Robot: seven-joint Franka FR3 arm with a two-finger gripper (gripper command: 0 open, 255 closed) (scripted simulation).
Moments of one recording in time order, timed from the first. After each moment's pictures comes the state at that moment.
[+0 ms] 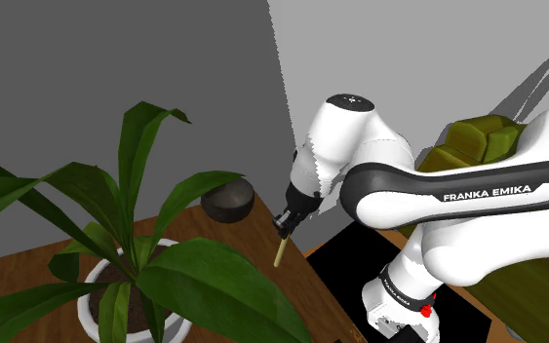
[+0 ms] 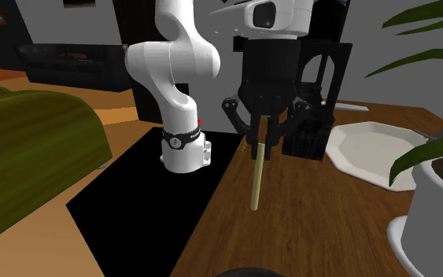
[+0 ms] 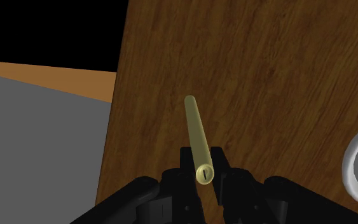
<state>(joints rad) 0.23 -0.71 0.56 -2.76 0.37 2.18 0.41</state>
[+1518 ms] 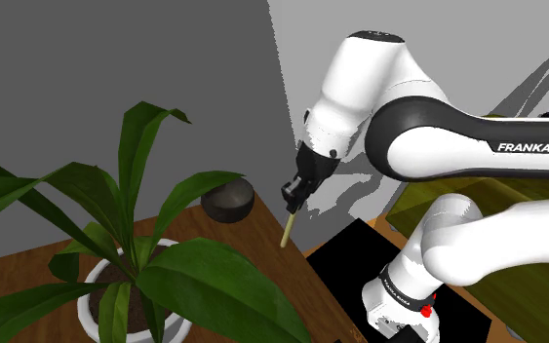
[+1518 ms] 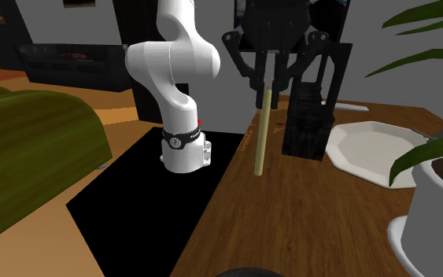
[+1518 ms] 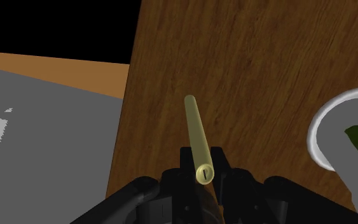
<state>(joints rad) 0.22 -0.79 0.48 -2.58 0.31 1.93 0.40</state>
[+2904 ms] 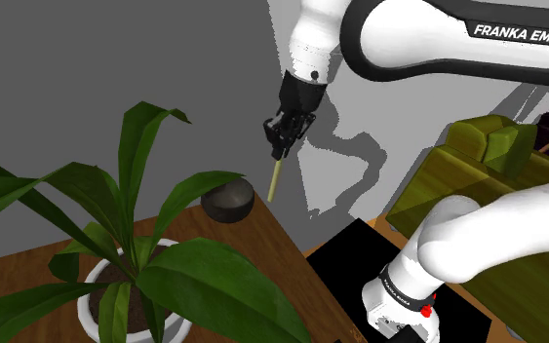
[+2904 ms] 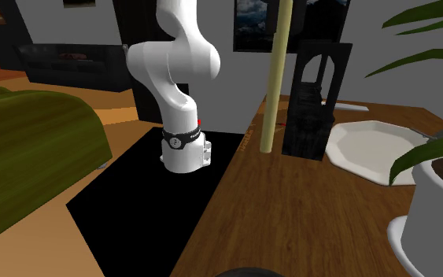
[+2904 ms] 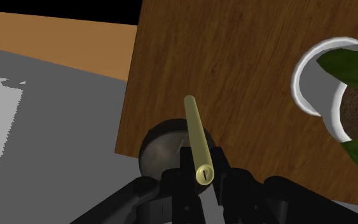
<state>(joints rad) 0.11 -0.58 0.42 -2.21 0.19 1.77 0.37</state>
